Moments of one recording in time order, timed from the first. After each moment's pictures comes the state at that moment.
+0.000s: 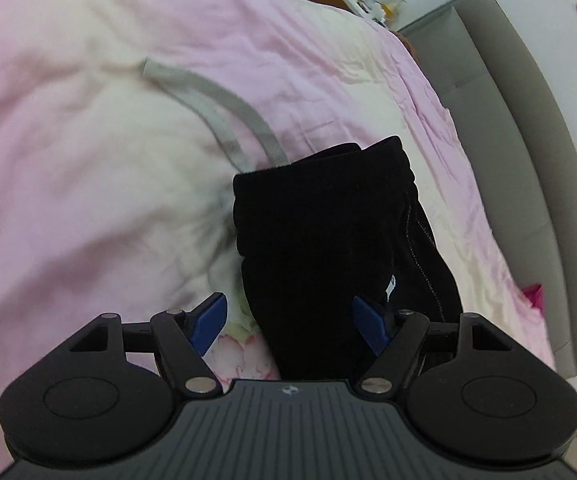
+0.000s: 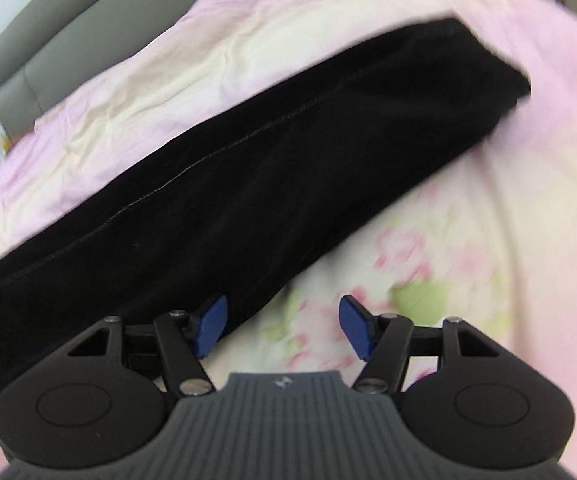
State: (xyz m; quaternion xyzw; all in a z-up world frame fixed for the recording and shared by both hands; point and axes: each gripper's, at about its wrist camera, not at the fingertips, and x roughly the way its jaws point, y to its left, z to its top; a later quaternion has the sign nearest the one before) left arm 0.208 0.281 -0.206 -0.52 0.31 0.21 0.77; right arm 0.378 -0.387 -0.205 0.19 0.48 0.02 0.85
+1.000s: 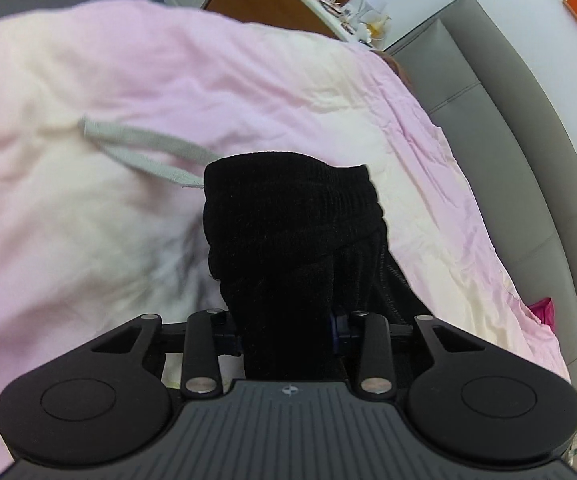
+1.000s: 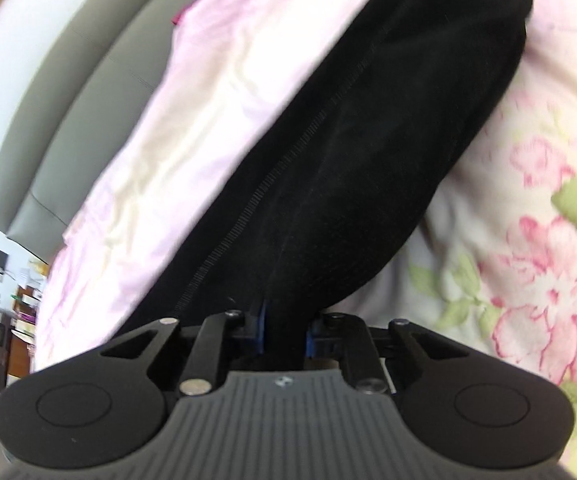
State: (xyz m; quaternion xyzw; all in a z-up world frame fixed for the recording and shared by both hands) left arm 0.254 0.272 -0.162 -0.46 0.30 0.24 0.80; right arm 0.398 -0.310 -0.211 0.37 0.41 -0.02 0.83
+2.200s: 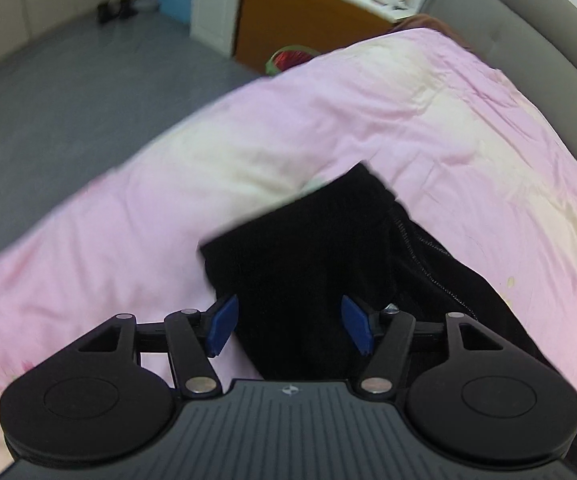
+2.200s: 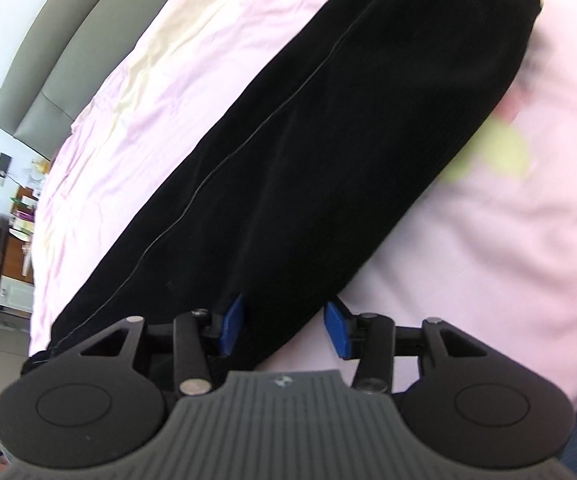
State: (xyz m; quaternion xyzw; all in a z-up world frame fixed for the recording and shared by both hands) left arm 0.139 0.352 -0.091 -0.26 0.44 0.29 0.81; right arm 0.233 -0.292 -0.213 0.32 0.51 0.03 0.80
